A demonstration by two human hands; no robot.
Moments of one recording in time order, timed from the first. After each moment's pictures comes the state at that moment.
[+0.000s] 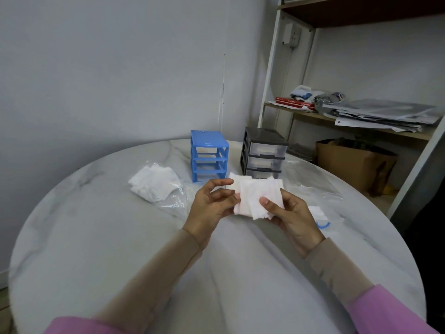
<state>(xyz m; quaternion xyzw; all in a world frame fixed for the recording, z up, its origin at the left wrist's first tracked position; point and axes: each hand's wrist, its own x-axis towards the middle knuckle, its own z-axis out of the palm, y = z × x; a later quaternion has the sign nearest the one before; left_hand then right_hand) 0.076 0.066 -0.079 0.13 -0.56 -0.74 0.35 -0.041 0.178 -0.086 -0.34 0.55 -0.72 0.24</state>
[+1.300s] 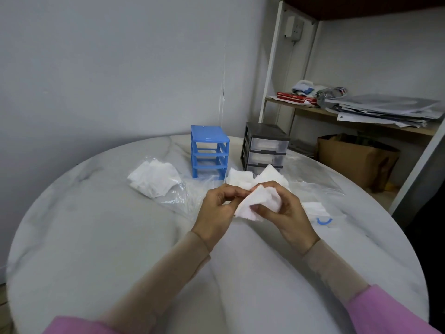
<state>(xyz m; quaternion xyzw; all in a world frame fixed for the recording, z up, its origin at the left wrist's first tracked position) 0.071 0.074 -0.087 0.10 -0.70 -0.60 0.38 -0.034 0.177 -0.089 -0.54 0.57 -0.62 0.10</state>
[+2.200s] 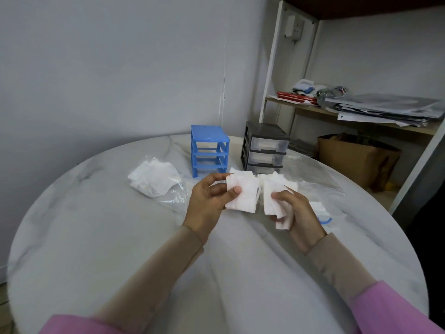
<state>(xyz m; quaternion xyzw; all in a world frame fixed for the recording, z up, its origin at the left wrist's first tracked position) 0.078 0.066 -0.080 0.15 -0.57 -0.71 0.38 -0.039 0.181 -0.078 -0.27 0.57 -0.73 0.27</state>
